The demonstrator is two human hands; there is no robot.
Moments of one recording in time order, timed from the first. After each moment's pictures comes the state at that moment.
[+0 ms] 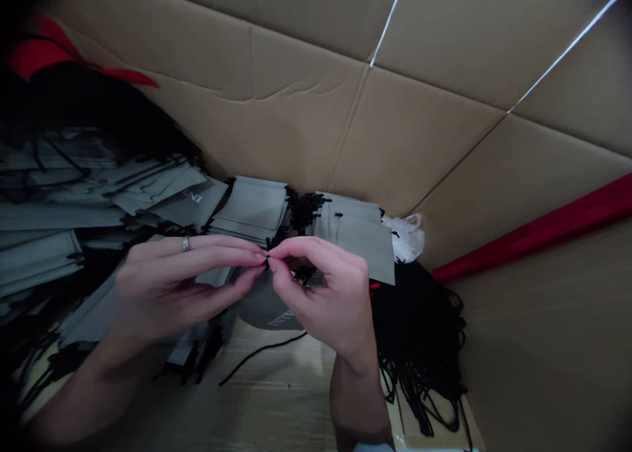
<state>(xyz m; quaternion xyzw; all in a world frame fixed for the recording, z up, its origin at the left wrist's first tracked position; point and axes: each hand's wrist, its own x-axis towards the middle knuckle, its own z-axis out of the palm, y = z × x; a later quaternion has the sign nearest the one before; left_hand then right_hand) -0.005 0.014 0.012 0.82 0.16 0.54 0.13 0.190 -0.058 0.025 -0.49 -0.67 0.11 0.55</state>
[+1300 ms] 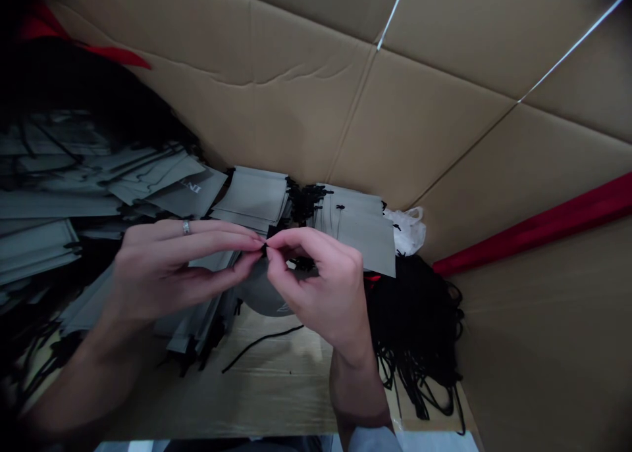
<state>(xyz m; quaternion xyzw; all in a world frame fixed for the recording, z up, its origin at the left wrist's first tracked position) -0.011 0.025 0.008 0.84 0.14 0.52 0.06 0.184 -0.056 0.021 -0.51 -0.68 0.08 0.53</state>
